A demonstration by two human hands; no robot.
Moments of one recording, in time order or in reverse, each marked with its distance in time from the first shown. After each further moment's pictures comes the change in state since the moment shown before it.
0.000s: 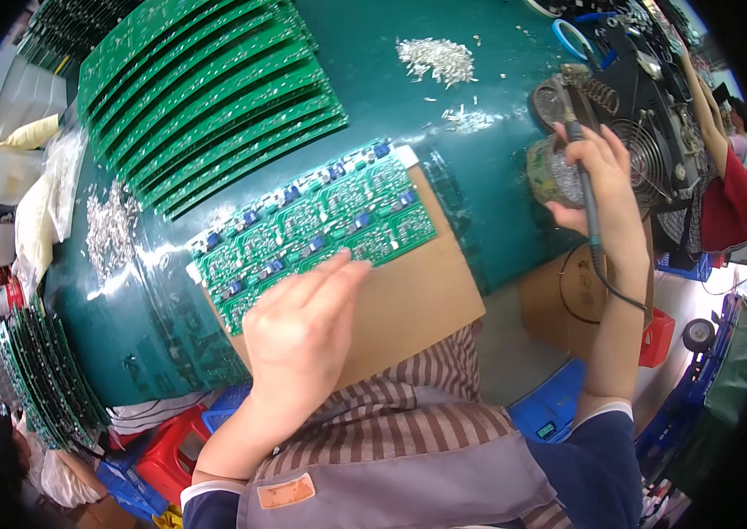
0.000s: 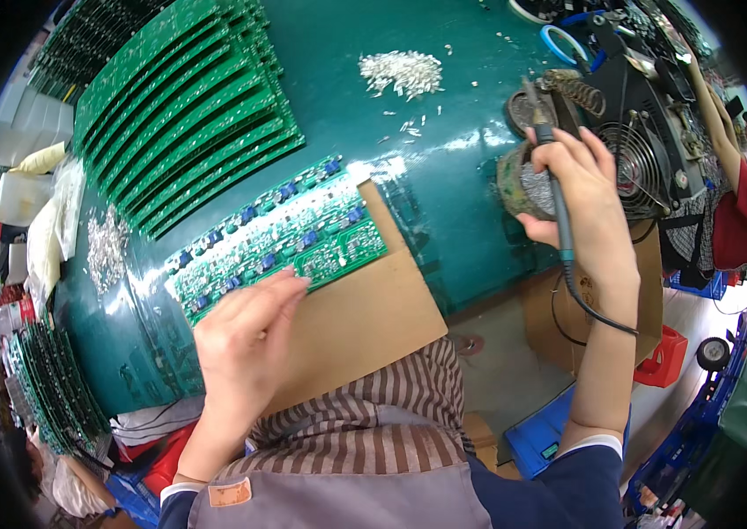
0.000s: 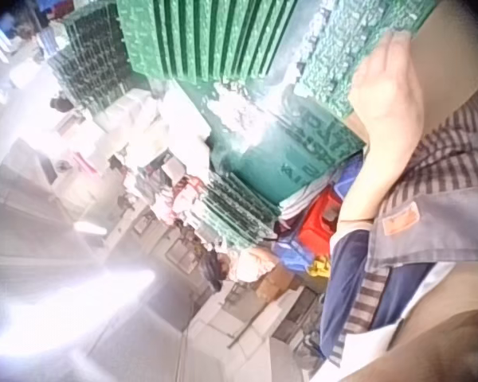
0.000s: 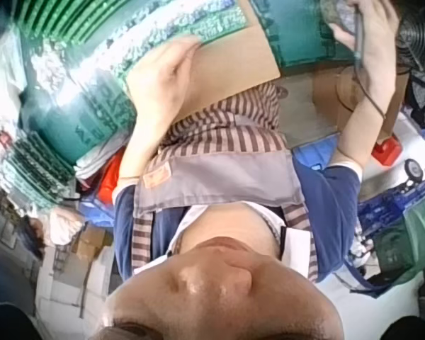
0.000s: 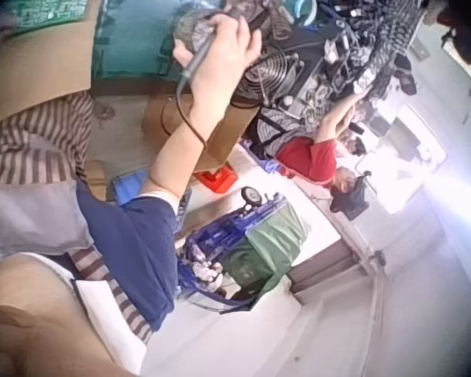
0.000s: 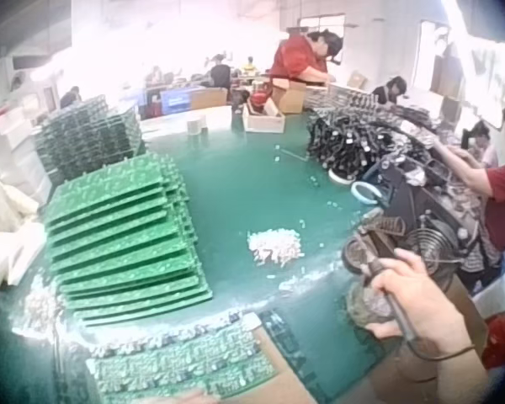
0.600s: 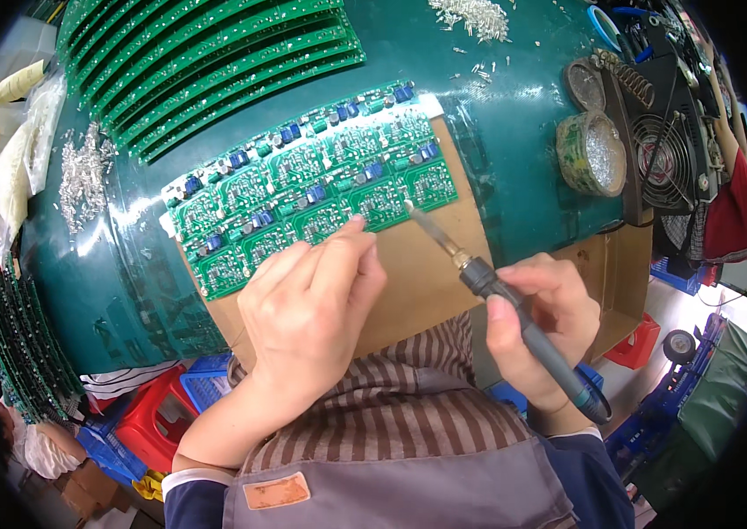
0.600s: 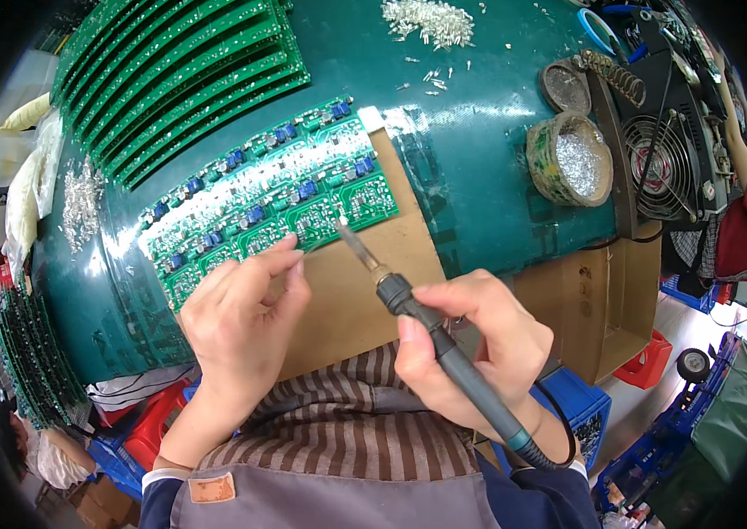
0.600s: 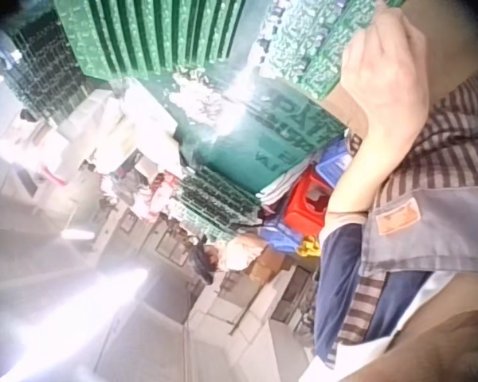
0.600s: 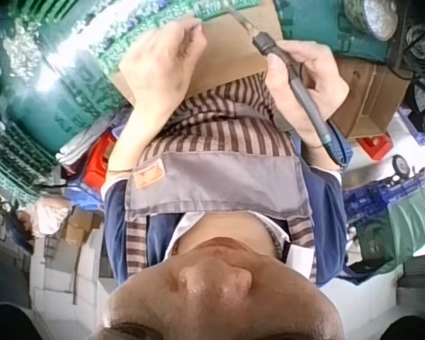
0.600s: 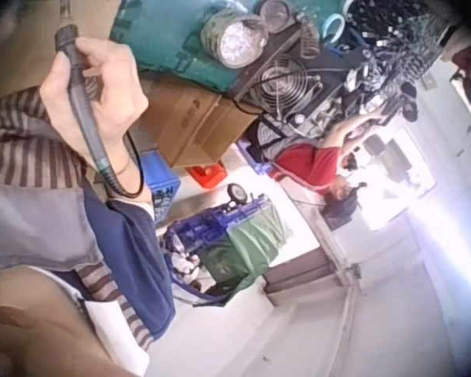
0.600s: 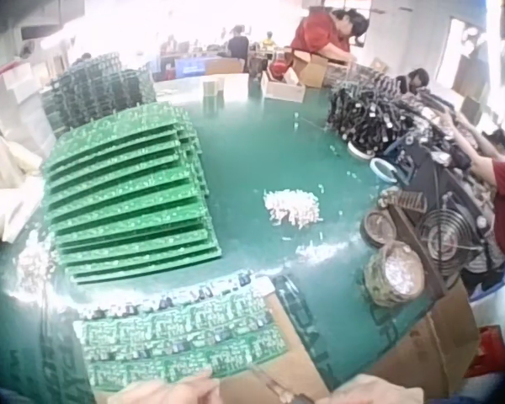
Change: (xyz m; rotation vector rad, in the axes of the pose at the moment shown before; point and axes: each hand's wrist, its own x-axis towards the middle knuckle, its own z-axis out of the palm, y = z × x) left_hand -0.015 0.001 0.019 0.100 0.092 -0.022; right_hand -0.047 -0.154 0.027 0.842 0.203 0.395
